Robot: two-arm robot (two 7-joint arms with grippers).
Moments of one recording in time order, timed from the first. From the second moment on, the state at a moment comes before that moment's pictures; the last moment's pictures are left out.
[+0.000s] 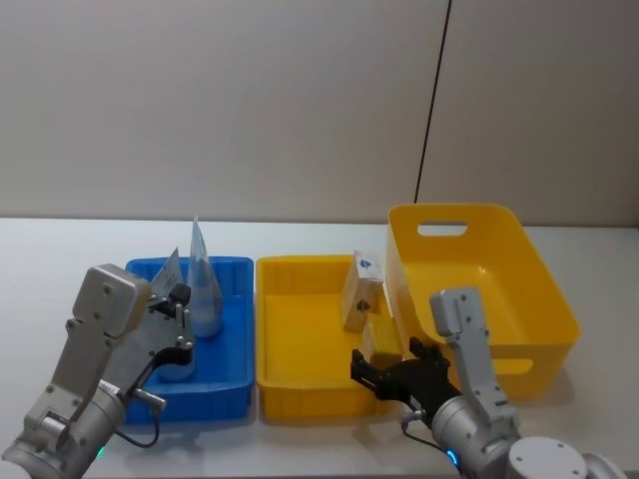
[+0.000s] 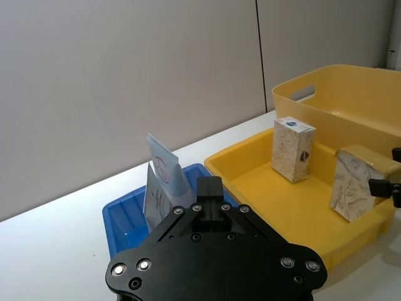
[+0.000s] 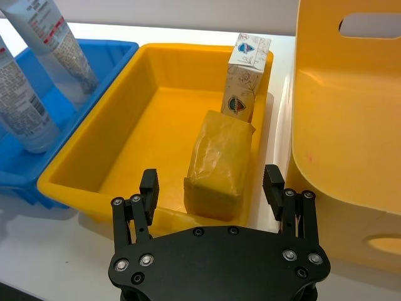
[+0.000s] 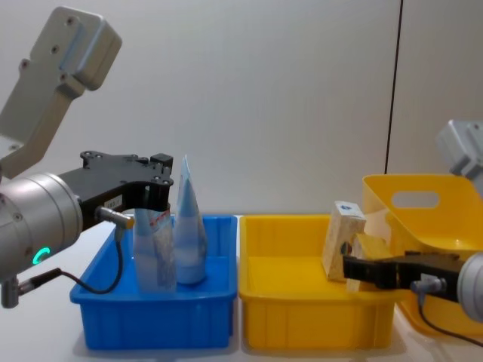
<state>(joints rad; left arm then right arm) -0.24 0.38 0.45 -1.63 -0.20 0.01 -0.01 0.21 0.12 -0.26 -1.42 0.19 0.30 0.09</state>
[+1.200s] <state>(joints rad) -0.24 0.38 0.45 -1.63 -0.20 0.01 -0.01 0.26 0.10 -0.27 -1.36 0.14 0.30 0.06</state>
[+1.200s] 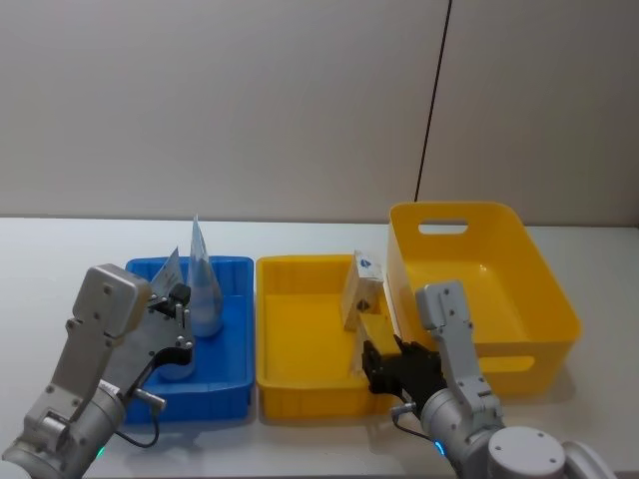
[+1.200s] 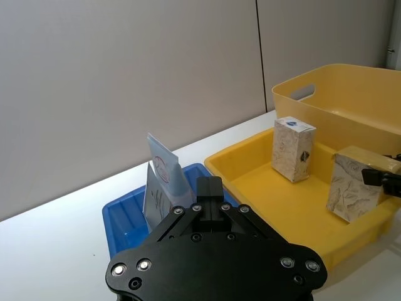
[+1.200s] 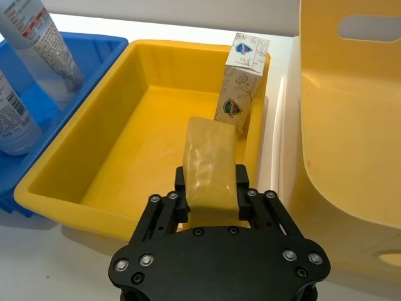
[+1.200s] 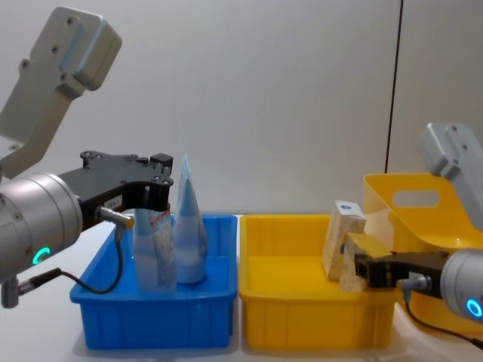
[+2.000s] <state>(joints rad) -0.24 0.38 0.45 -1.63 -0.20 0.01 -0.01 0.26 0.10 -0.27 -1.38 0.13 0.26 0.07</state>
